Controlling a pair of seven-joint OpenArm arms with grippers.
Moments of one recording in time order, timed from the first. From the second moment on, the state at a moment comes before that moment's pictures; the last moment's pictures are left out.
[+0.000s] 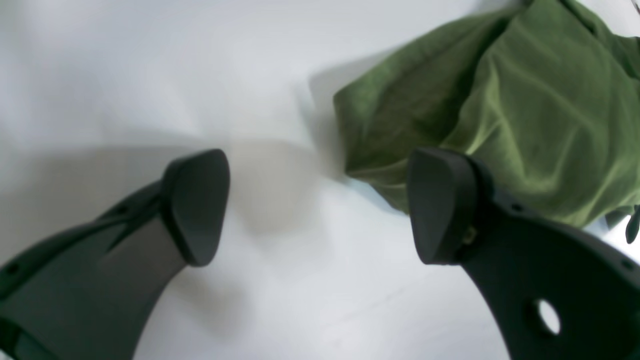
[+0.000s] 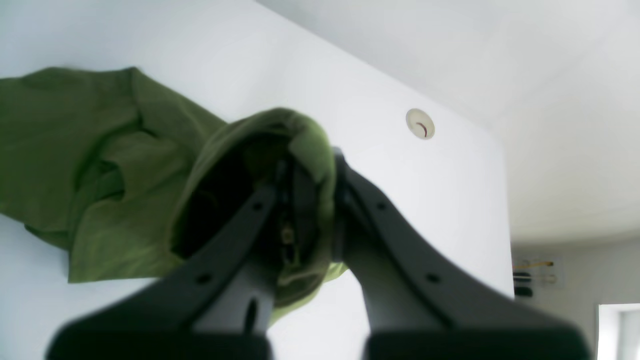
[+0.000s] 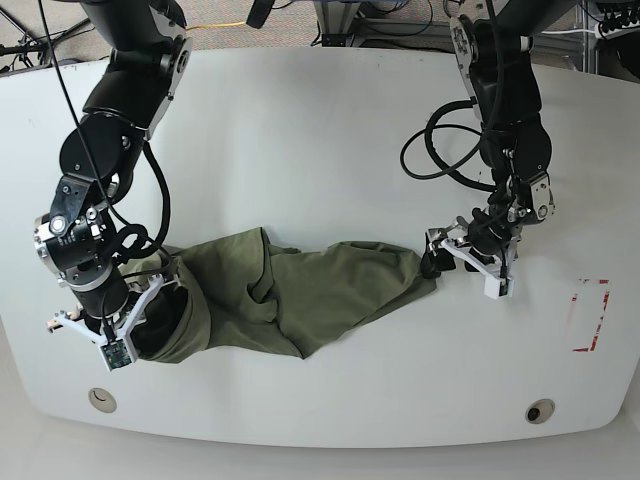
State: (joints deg) left arm -16.3 -3.5 -18.4 65.3 -18.8 -25.2 38.4; right arm 19.8 10.8 17.1 107.0 5.1 37.3 -60.6
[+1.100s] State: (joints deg) left arm -20.9 1.1 -13.8 57.0 -18.8 -25.0 38.4; right arm 19.0 10.8 17.0 107.6 5.2 37.3 -60.6
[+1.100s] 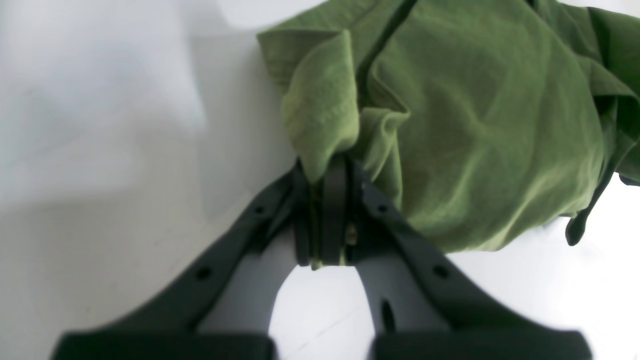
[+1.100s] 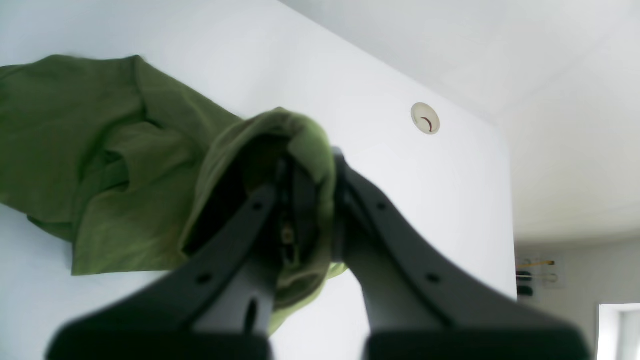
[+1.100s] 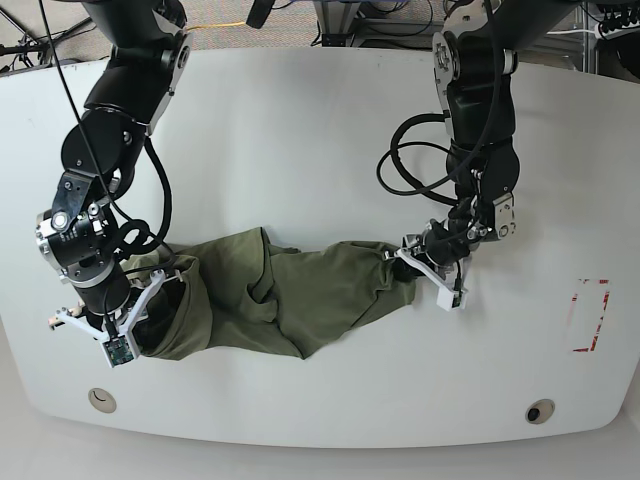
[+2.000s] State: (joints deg) left arm -22.1 -9.8 -22.1 98.0 -19.3 -26.0 53.8; right arm 32.4 12.6 21.7 90.8 4.6 37.1 -61.1
